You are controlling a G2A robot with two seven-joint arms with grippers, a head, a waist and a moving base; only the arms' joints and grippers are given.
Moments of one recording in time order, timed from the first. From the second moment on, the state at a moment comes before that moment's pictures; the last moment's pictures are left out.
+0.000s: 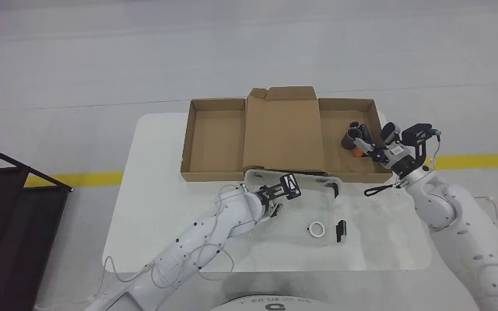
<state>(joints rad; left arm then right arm) 1.19 -1.35 -0.68 -1.54 1.48 -0.37 -0.78 -1.59 -0.83 1.51 -1.54 -0.74 -0.47 -0.08</state>
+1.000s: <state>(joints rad) 1.25 -1.35 -0.68 -1.63 1.52 -0.36 -0.77 -1.59 -0.83 1.51 -1.54 -0.74 -0.47 -0.08</state>
